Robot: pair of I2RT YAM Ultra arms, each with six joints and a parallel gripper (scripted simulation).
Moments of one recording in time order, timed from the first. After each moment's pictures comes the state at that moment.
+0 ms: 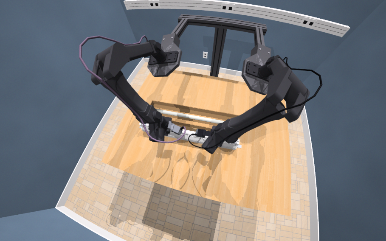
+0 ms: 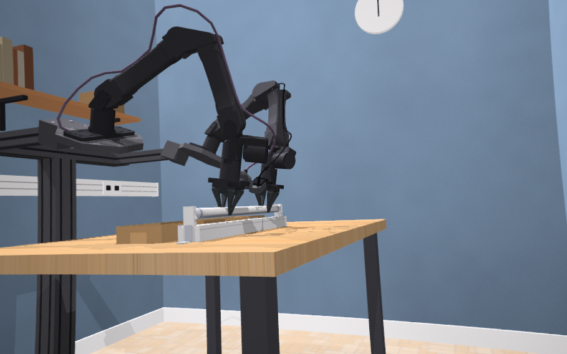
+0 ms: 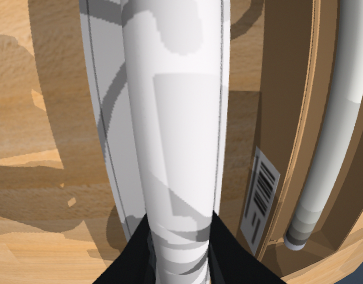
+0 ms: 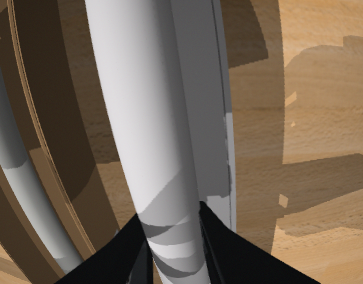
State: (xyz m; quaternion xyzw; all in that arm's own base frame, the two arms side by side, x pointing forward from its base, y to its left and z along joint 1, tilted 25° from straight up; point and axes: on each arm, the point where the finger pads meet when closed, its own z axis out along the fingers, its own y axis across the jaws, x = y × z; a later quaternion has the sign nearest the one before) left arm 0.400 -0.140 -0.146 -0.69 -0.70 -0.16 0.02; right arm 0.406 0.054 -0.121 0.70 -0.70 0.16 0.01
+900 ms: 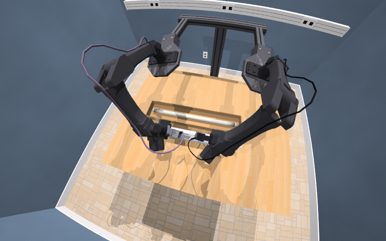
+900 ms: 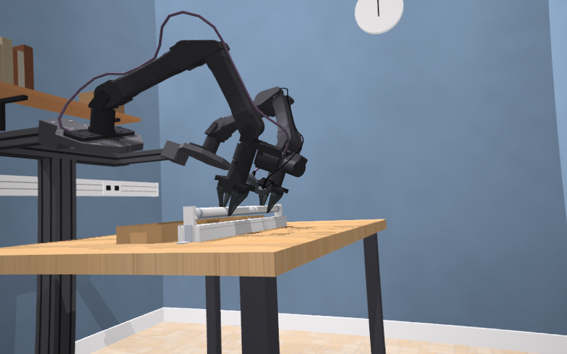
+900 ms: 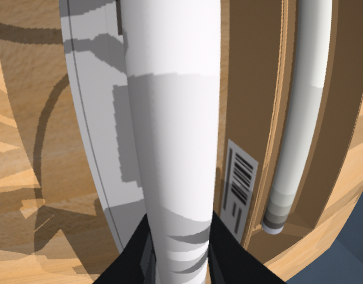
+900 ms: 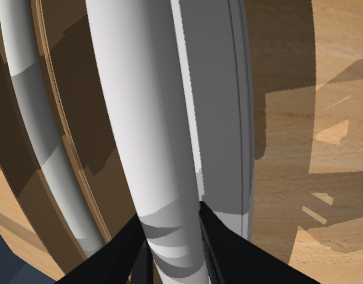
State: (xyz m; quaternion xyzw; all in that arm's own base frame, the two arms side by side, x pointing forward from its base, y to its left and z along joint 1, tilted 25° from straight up) left arm 0.400 -0.140 -0.146 -0.69 -0.72 -0.07 0.10; right arm 0.406 0.054 -0.120 0.69 -0.71 0.07 0.10
